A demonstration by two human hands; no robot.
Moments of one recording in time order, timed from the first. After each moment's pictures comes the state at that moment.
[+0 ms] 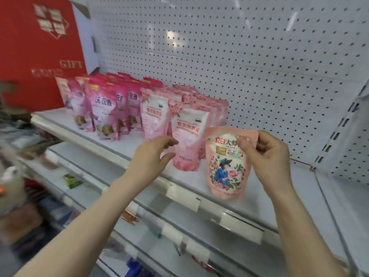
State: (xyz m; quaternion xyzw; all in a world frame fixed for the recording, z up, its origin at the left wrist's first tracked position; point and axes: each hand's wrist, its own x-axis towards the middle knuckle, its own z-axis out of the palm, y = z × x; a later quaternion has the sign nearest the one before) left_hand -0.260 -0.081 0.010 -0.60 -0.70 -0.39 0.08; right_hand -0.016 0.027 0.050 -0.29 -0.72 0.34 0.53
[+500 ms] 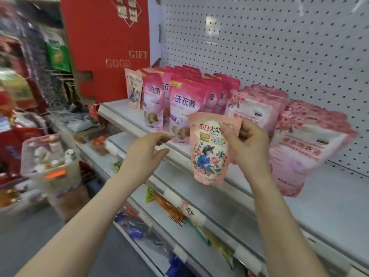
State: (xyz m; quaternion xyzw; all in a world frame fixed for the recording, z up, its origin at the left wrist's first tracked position) left_hand -0.492 -0.182 -0.017 -0.50 -0.76 -0.40 0.08; right_hand -0.305 -0.031 0.033 -0.22 -0.75 0.38 0.50
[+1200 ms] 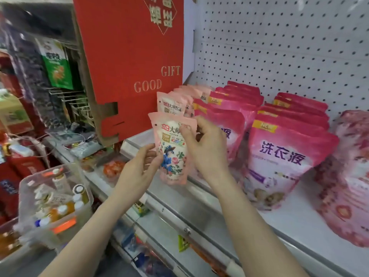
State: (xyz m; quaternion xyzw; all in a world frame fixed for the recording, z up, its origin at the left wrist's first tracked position) left_hand -0.787 -0.159 -0.043 -0.43 -0.73 -0.52 -0.06; right_hand -0.665 -0.040 0.031 -0.20 -0.80 0.31 0.47
